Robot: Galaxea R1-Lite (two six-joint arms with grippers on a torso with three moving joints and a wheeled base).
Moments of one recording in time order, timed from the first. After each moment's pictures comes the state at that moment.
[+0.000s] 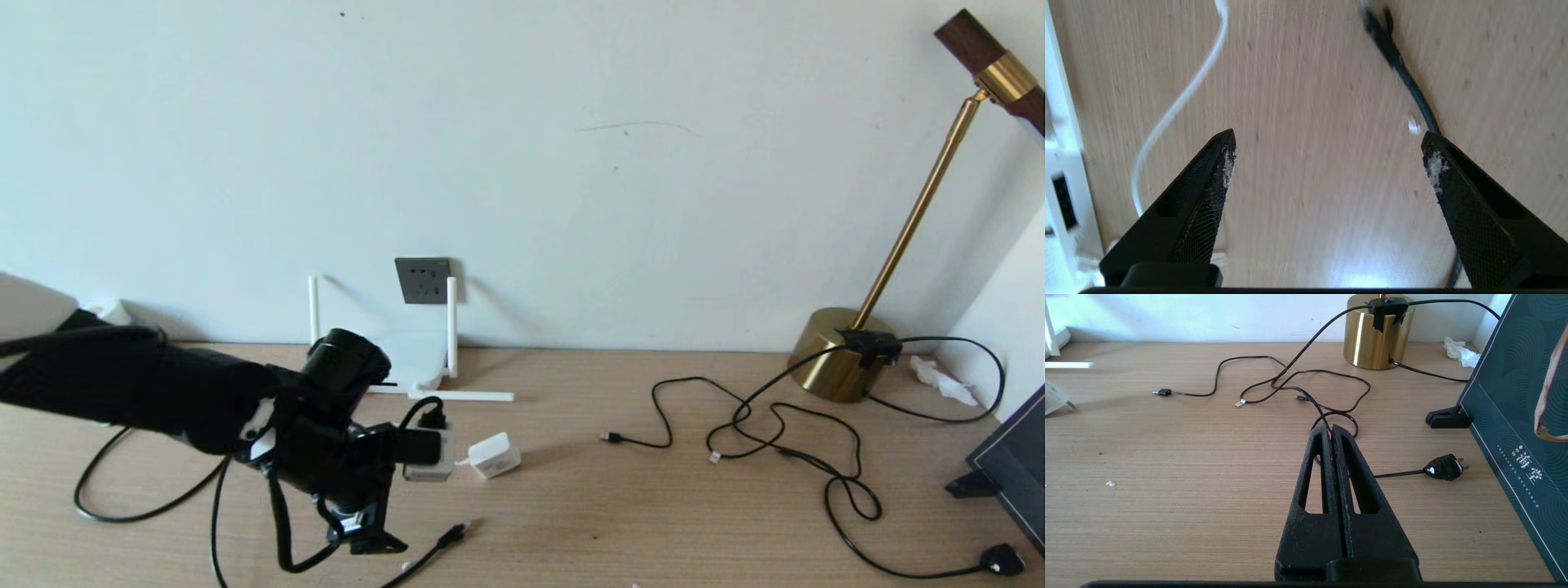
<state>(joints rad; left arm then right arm) -0.37 1.89 -0.99 0.23 -0.13 1.12 0.01 0.00 0.00 0.00 -0.02 0.03</state>
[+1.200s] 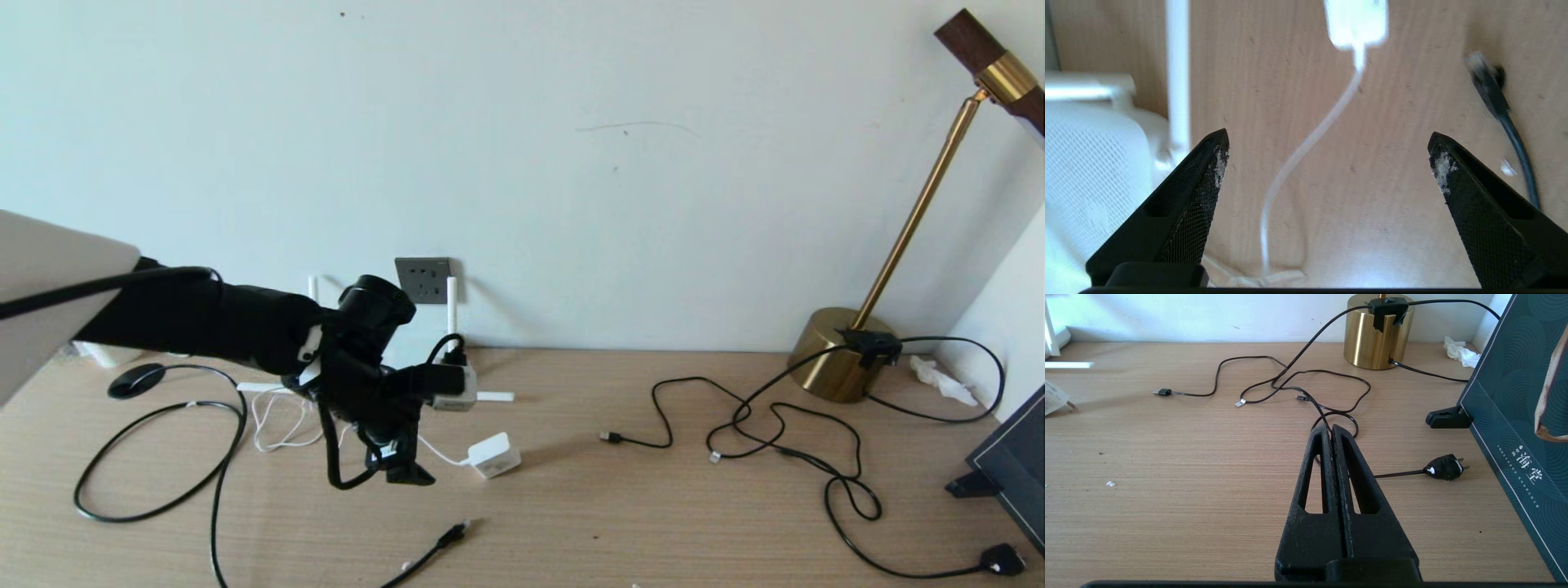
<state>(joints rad) -0.36 2.02 -1.34 0.38 -0.15 1.11 0.01 0.00 0.00 0.00 -0.02 0.03</state>
